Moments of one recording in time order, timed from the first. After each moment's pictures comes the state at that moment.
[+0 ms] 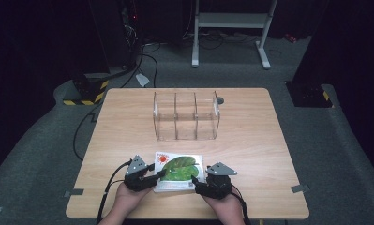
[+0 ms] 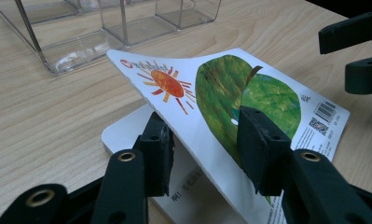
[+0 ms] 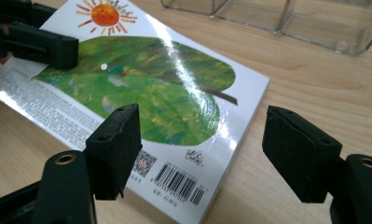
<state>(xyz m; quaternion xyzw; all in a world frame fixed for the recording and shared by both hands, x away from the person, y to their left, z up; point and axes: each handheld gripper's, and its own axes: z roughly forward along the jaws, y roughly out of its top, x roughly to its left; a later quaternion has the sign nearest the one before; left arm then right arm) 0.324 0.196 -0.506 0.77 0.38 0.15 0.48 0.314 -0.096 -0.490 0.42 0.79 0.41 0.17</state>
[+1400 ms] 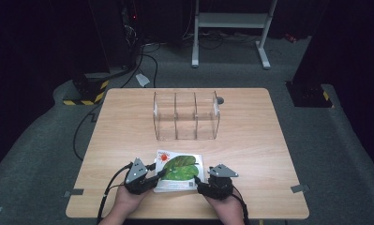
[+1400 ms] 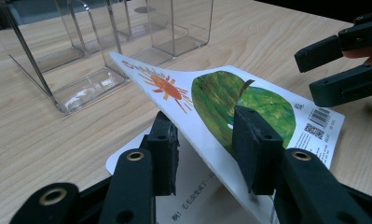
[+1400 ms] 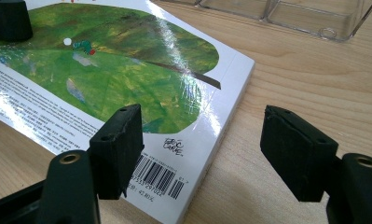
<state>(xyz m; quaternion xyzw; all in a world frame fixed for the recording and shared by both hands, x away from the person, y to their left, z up) 0.311 0.191 -0.498 0.77 0.33 0.22 0.49 0.314 -0.102 -0.505 0.43 0.78 0.41 0.18</state>
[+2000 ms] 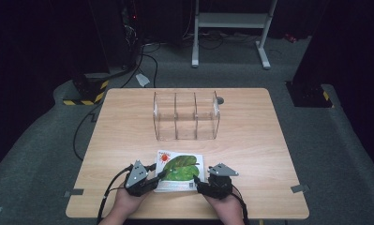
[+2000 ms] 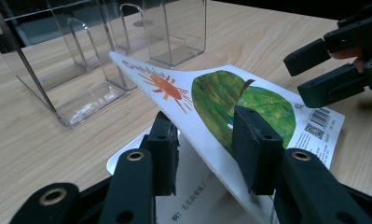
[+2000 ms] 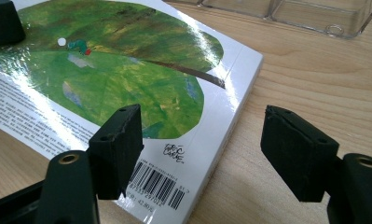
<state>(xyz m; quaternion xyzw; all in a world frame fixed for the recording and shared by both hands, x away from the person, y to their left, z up) 0.305 0.189 -0.496 0.78 0.30 0.24 0.50 0.318 -0.101 -0.506 0.44 0.78 0.41 0.17</state>
